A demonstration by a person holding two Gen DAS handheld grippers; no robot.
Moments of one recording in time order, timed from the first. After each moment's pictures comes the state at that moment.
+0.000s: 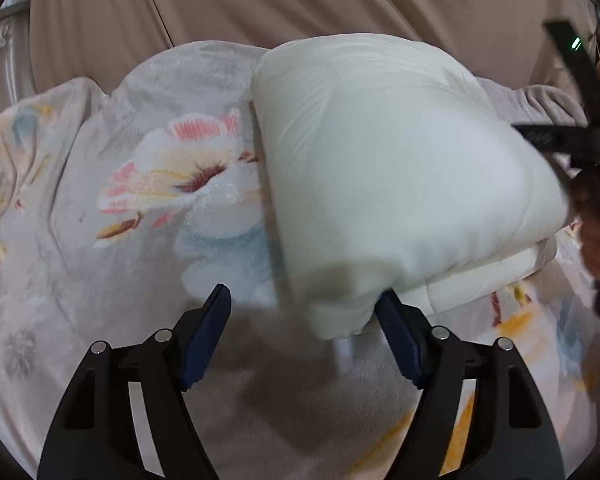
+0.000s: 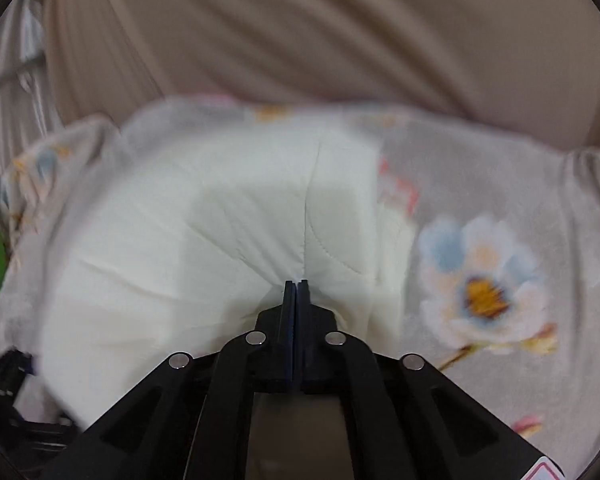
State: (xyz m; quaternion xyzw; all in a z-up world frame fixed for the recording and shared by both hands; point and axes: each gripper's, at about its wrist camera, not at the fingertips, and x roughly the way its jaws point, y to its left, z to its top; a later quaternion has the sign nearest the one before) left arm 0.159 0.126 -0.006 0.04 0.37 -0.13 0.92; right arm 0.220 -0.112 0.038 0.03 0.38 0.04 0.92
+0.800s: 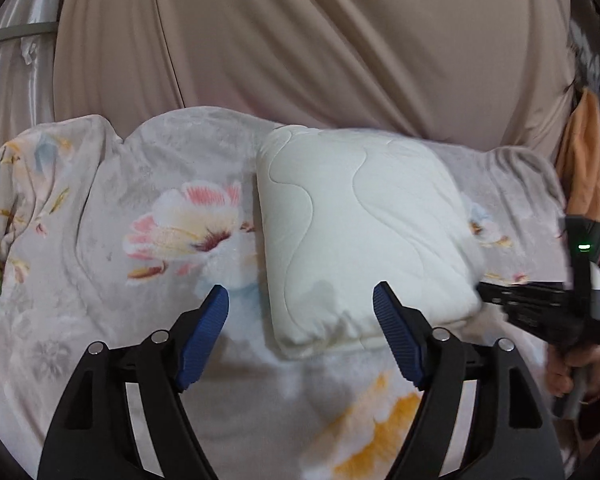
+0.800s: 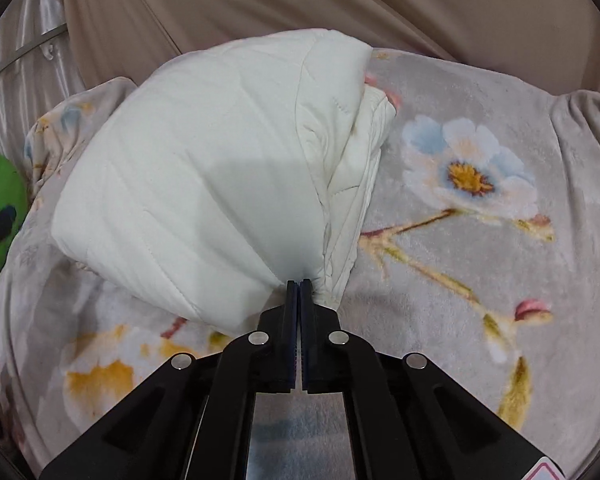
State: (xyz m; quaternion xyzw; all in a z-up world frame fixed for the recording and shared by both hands) left arm 0.121 0.136 0.058 0.01 0.30 -0.14 0.94; right arm 0.107 -0.139 0.012 0.03 0.40 0.08 0.91
